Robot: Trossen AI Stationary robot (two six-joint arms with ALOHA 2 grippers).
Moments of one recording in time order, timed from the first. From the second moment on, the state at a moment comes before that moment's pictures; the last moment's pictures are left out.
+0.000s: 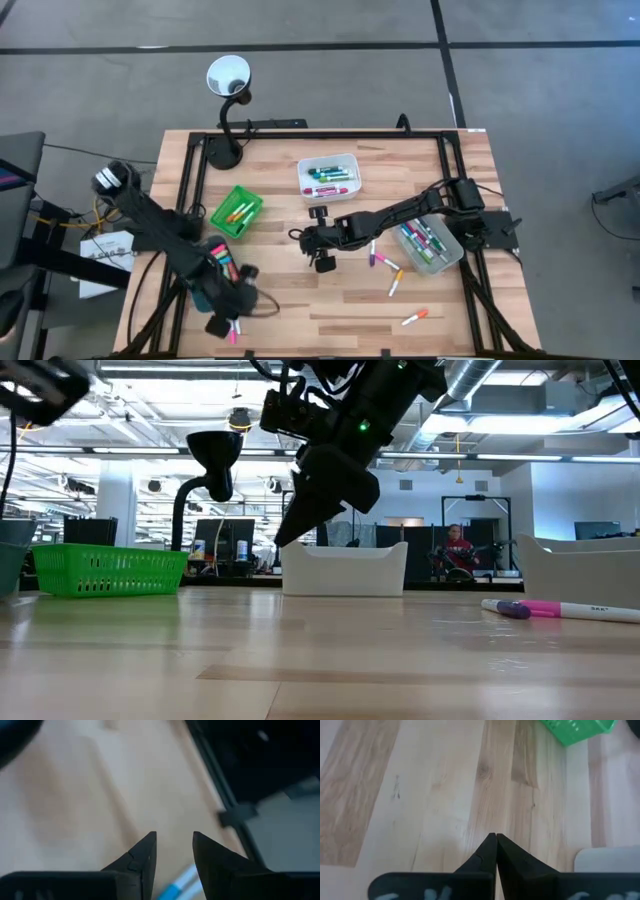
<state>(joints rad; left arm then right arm) -0.81 1.43 0.90 -0.45 -0.05 -0.35 0.19 2.05 1.45 -0.37 0.28 -0.19</state>
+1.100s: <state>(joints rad) -0.92 1.67 0.93 -0.48 0.01 -0.07 0.19 2.05 1.45 -0.34 0.28 -0.16</state>
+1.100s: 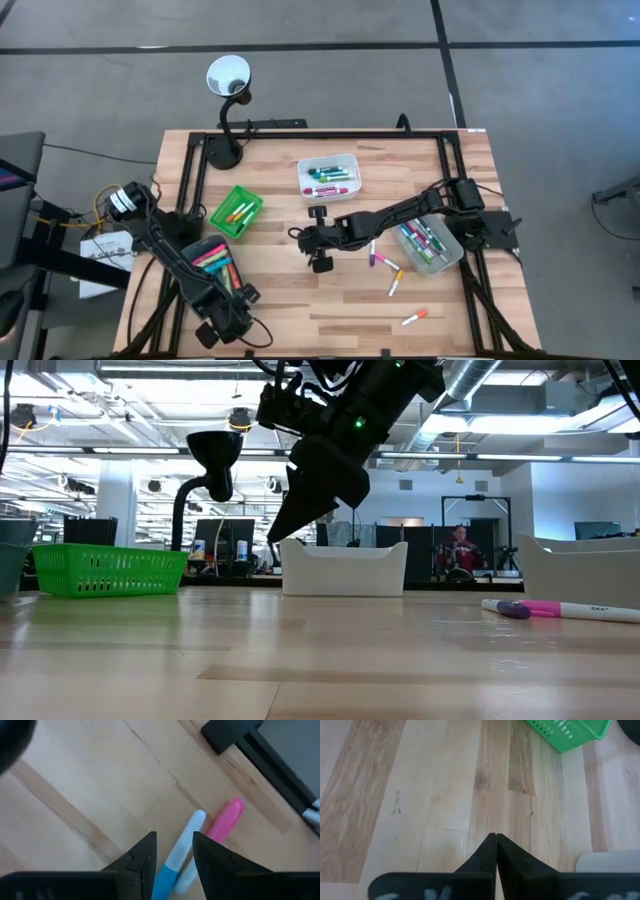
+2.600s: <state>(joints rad) -0.90 1.81 1.09 -0.77 0.06 0.23 0.19 2.05 1.45 -0.34 0.22 -0.16</state>
